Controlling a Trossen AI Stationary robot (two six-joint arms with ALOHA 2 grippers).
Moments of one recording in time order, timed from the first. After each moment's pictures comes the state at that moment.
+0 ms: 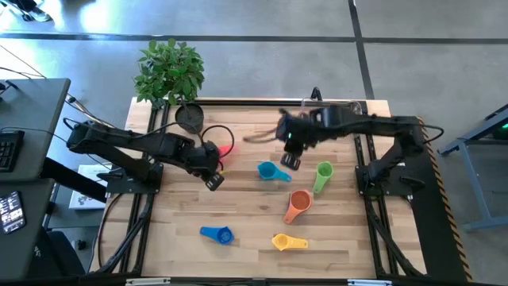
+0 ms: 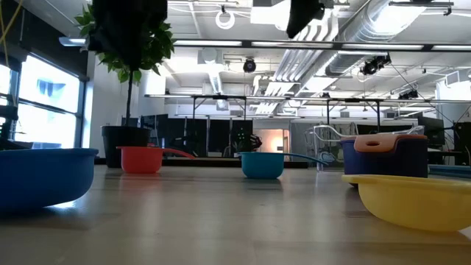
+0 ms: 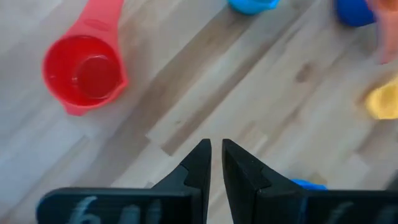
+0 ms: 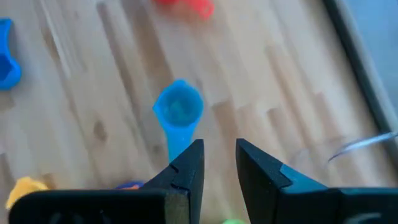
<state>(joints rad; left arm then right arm) -0.12 1.32 1.15 -1.02 -0.13 -0.88 -0.06 1.64 1.81 -1.29 0.16 0.24</state>
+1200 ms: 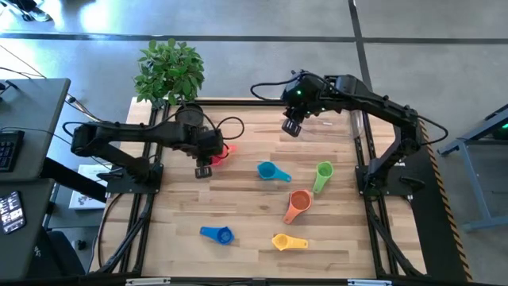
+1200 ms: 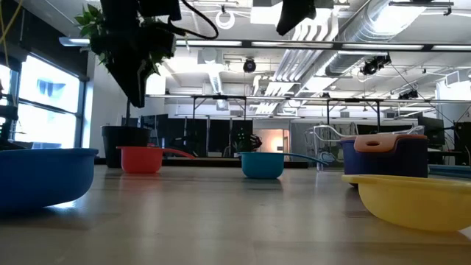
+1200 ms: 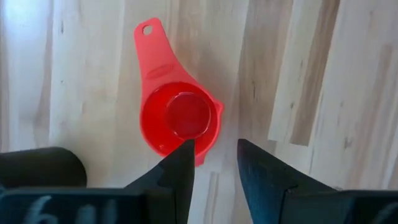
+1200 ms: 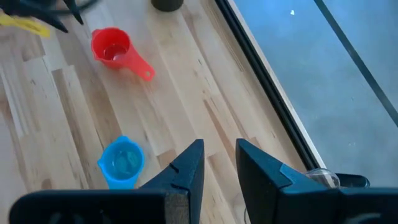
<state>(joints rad) 0.13 1.37 1.06 -1.00 -0.14 0.04 -0.28 1.64 1.95 -1.24 0.16 0.05</state>
